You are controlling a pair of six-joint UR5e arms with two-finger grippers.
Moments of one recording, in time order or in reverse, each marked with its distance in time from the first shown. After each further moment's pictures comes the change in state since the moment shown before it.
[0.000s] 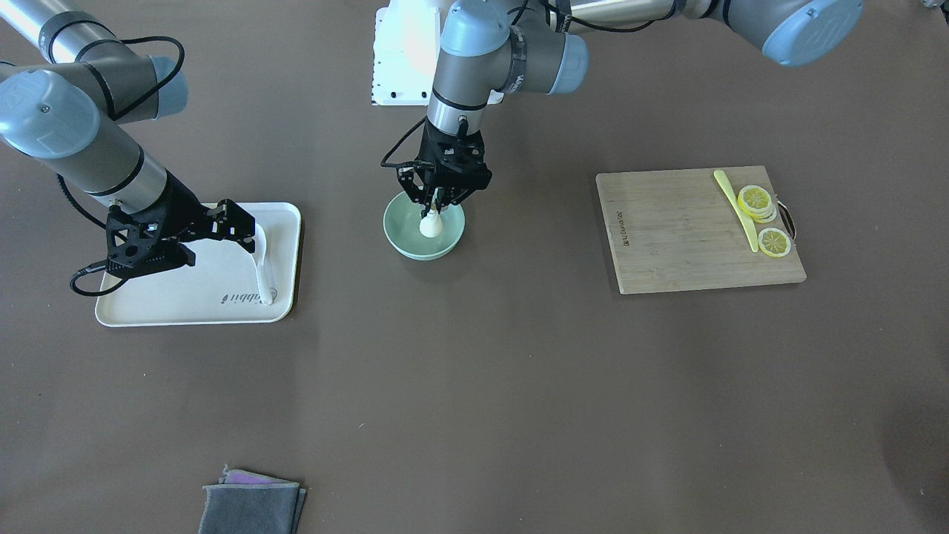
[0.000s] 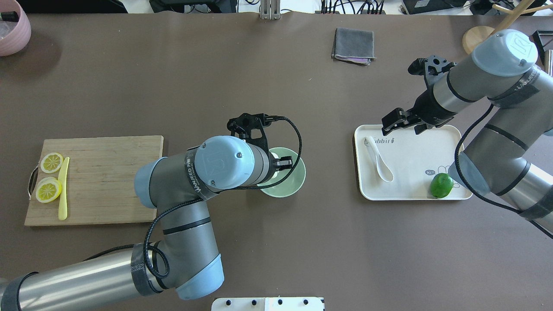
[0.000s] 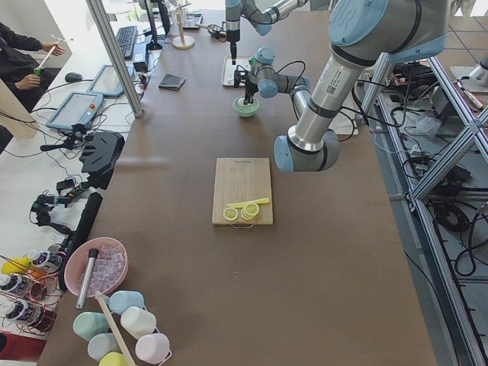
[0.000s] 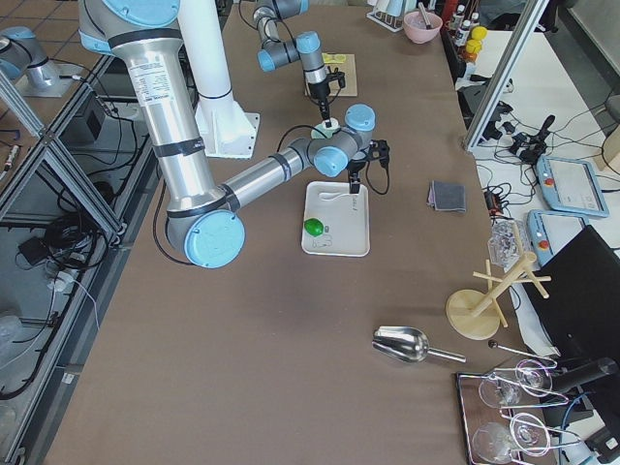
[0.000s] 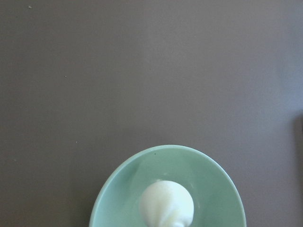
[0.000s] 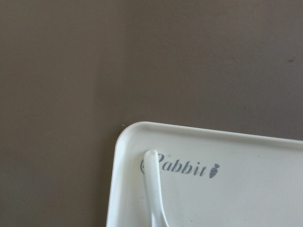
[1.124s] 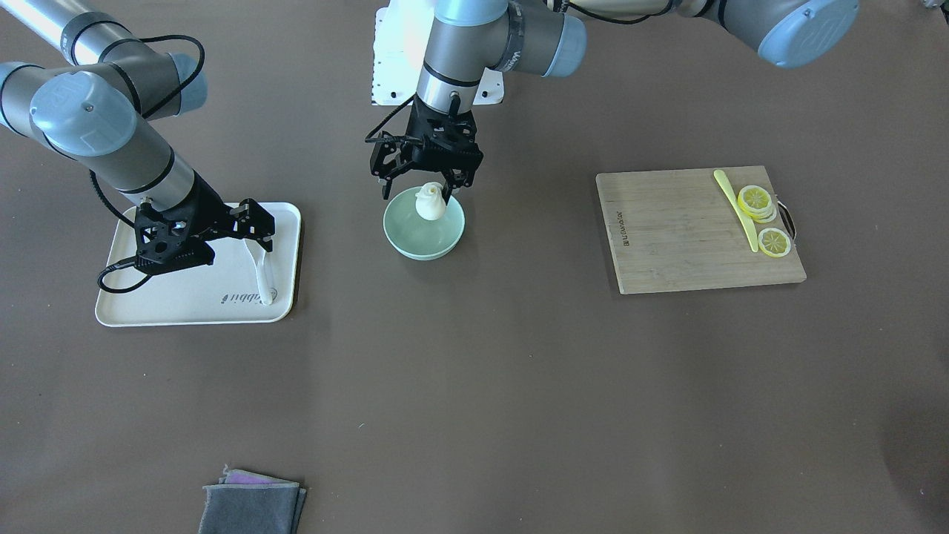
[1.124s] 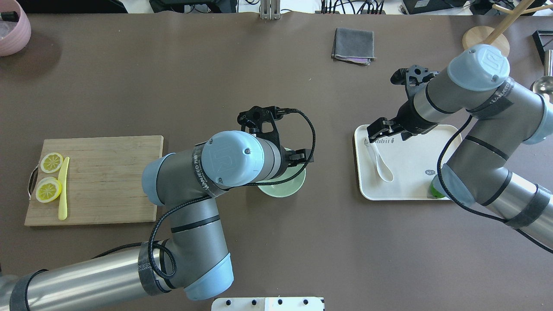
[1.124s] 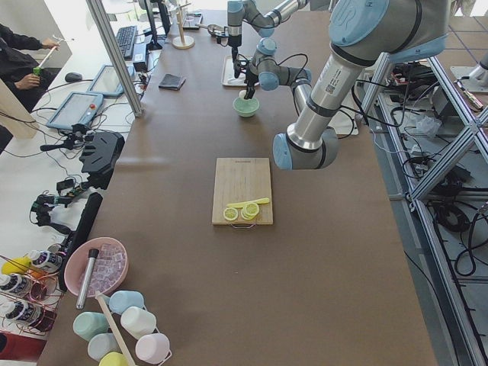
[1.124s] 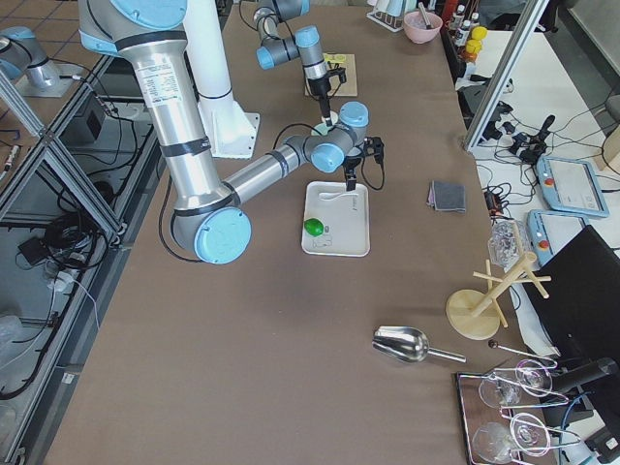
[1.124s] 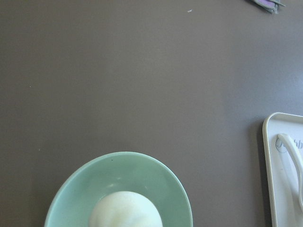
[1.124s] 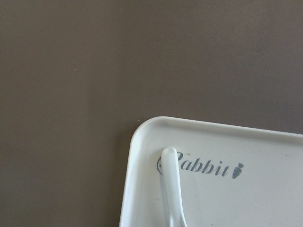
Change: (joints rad) left arm -0.008 -0.011 -0.081 0.035 -0.004 -0.001; right arm -0.039 0.012 -0.003 0.000 -0.045 0.021
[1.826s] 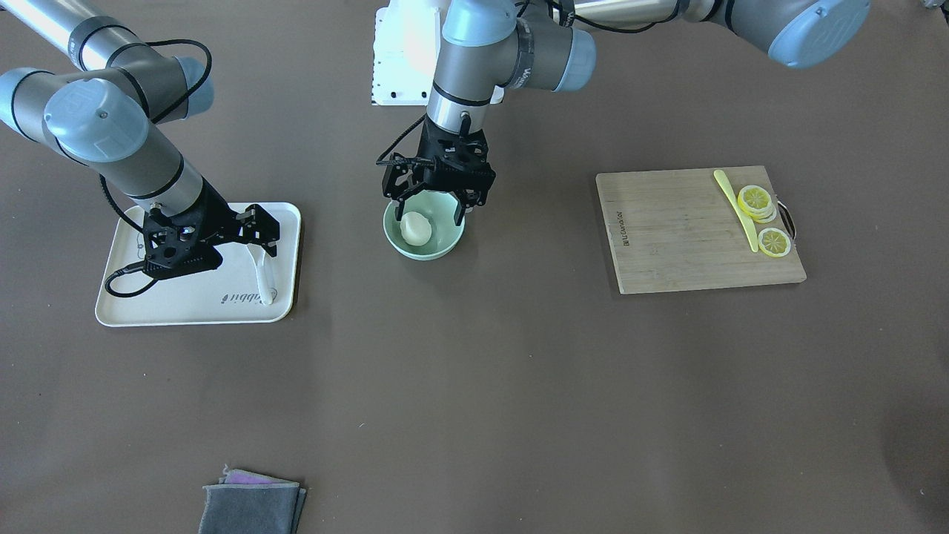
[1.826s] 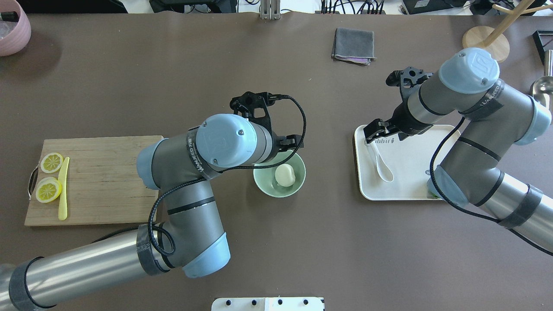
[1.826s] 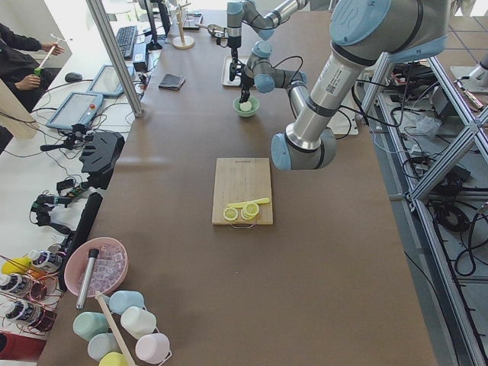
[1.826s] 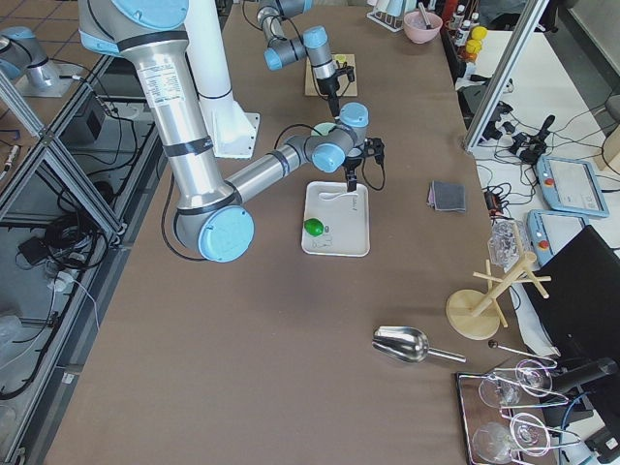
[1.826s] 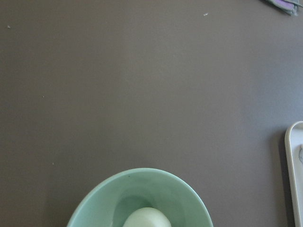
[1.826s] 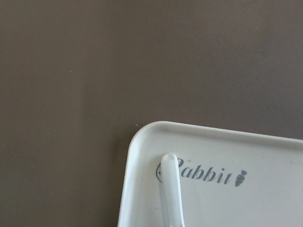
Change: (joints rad) left arm -0.073 0.002 0.026 -0.003 -0.026 0.062; right arm -0.020 0.020 -0.035 -0.001 -0.039 -0.002
